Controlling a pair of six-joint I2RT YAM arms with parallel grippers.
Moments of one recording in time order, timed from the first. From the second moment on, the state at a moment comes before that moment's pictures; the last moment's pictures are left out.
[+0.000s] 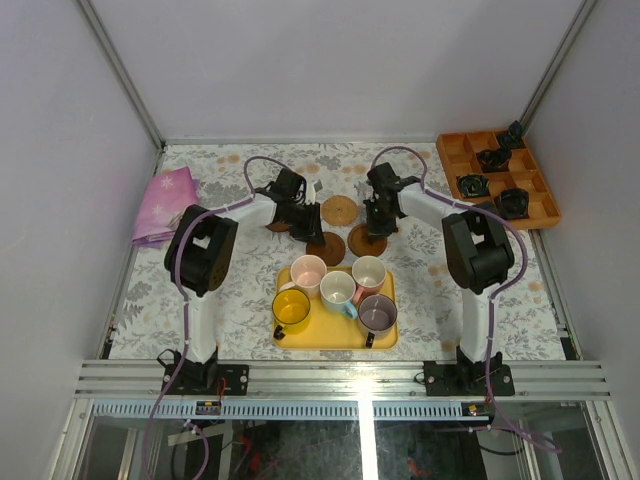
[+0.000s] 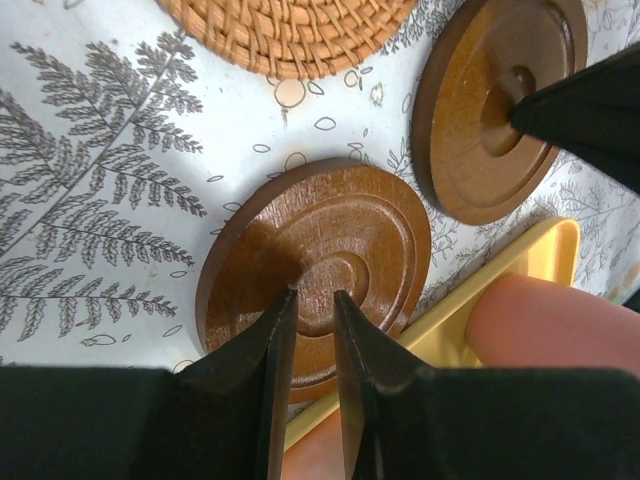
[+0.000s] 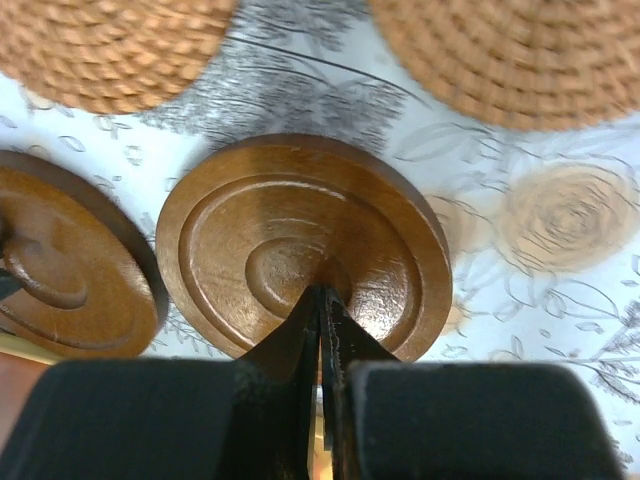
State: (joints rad) left arm -0.39 2.04 1.36 -0.36 0.52 -0.34; right arm 0.44 2.07 1.49 -0.66 -0.09 0.34
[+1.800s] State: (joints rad) left arm -0.19 2.27 1.71 -0.37 0.36 -0.52; right arm 0.10 2.27 1.81 -0.68 0.09 0.36
